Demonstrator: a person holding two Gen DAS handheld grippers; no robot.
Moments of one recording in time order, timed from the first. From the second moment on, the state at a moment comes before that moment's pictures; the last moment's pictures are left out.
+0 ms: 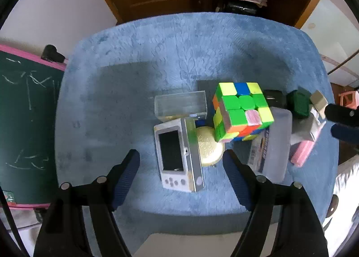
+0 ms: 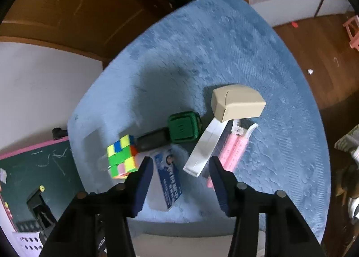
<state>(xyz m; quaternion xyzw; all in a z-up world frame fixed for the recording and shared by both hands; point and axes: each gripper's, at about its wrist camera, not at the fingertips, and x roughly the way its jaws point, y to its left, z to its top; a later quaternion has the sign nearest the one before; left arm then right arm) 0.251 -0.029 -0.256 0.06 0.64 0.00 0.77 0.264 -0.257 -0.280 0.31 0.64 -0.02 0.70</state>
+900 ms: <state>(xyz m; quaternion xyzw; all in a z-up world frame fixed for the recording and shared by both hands) 0.266 0.004 -0.310 -0.02 0.68 -0.01 0.73 0.273 -0.252 -0.331 0.31 0.68 -0.05 0.66</state>
